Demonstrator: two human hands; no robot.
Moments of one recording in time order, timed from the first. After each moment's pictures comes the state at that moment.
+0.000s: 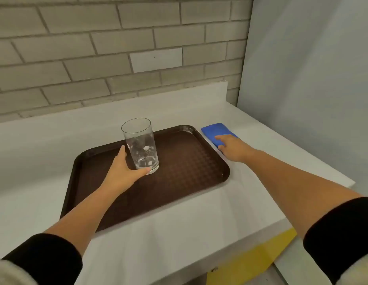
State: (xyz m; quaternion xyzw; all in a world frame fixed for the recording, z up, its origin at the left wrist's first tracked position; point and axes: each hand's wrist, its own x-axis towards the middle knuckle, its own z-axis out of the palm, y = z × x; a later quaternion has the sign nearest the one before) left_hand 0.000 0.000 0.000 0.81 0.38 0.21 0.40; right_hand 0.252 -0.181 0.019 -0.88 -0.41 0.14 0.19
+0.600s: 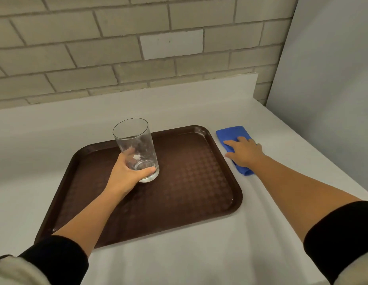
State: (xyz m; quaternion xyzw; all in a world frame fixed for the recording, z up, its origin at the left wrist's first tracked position) left_hand 0.045 0.018 -0.027 0.71 0.43 0.31 0.46; right_hand 0.333 -0.123 -0.028 -0.90 -0.42 0.08 0.00
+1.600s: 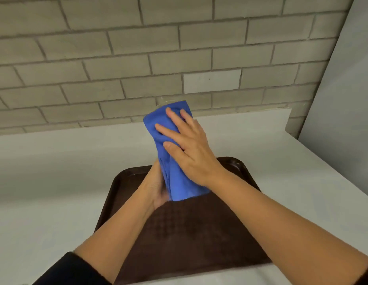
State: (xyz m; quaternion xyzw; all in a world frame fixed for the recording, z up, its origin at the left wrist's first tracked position) left_hand 0.048 0.018 0.071 0.42 0.26 0.30 0.82; right_hand 0.136 -0.037 0.114 -0.60 -0.68 -0.02 0.43
